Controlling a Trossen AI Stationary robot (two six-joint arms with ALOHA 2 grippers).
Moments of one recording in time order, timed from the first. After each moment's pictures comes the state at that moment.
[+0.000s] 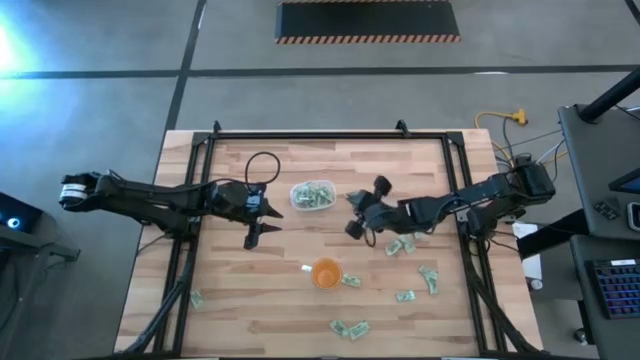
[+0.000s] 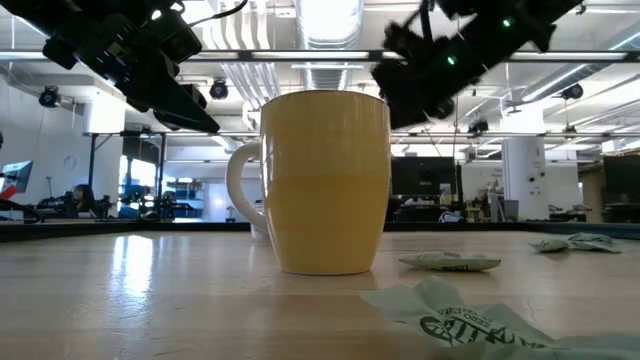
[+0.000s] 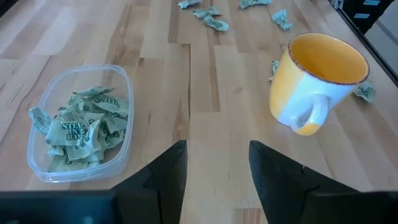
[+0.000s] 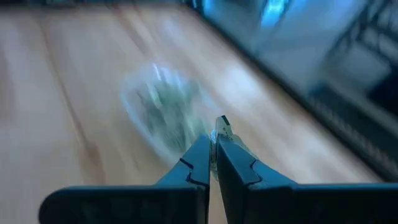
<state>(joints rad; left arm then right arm) 0.03 0.95 0.50 -0.08 0.09 -0.04 0.12 1.53 0.81 0.10 0.70 0.25</state>
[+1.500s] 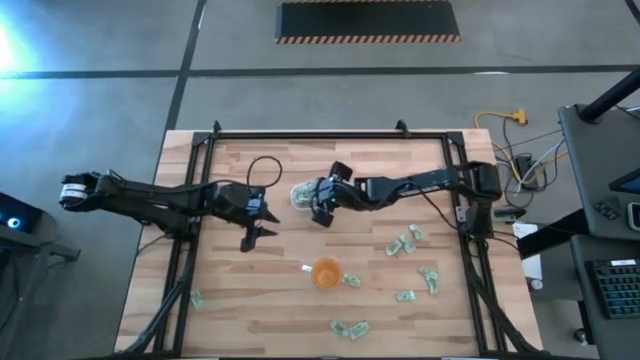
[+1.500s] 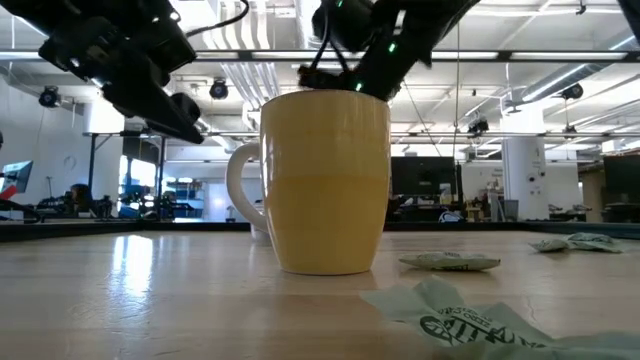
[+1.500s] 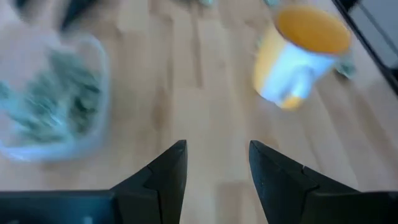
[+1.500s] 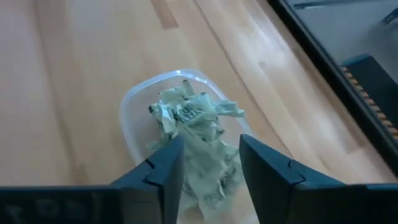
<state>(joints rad) 0.03 0.95 0.50 -0.17 0.17 -0.05 -0.05 1.89 1.29 -0.20 0.40 0.14</state>
